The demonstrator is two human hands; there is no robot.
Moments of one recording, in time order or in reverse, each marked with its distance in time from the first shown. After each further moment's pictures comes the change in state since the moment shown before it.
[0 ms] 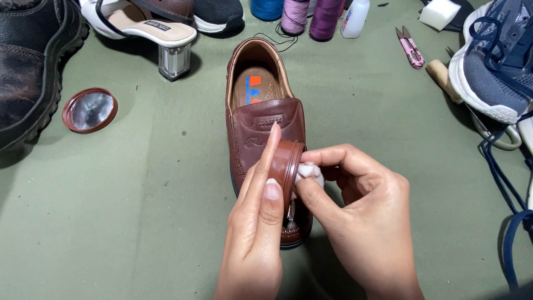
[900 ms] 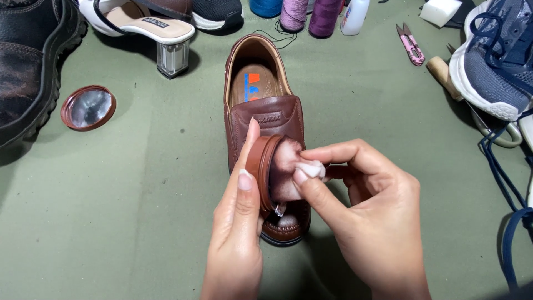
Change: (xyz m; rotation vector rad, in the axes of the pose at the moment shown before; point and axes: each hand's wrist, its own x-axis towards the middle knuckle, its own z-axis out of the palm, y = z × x) left_hand 0.001 -0.001 -0.003 -0.382 0.037 -0.107; right_hand -0.002 -0.010 -0.005 0.074 0.007 0.006
